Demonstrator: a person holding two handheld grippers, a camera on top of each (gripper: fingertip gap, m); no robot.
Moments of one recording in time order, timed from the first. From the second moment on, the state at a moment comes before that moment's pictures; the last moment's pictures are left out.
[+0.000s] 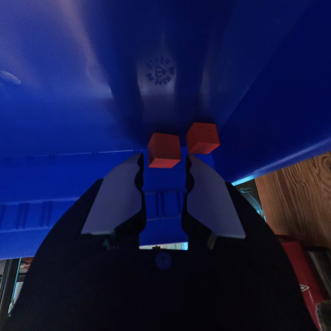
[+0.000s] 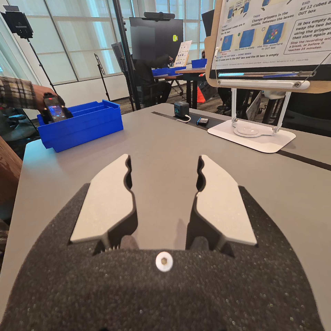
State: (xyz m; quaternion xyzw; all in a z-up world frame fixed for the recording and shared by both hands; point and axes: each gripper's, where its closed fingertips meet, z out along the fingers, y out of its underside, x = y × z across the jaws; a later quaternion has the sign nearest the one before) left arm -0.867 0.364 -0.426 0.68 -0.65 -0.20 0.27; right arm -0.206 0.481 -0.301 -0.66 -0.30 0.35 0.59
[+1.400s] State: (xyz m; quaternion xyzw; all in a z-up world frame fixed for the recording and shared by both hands) left arm -0.285 0.444 -0.303 0.62 -0.60 0.25 -0.45; right arm -0.298 0.440 -0.297 -0.71 -0.13 0.69 0.09
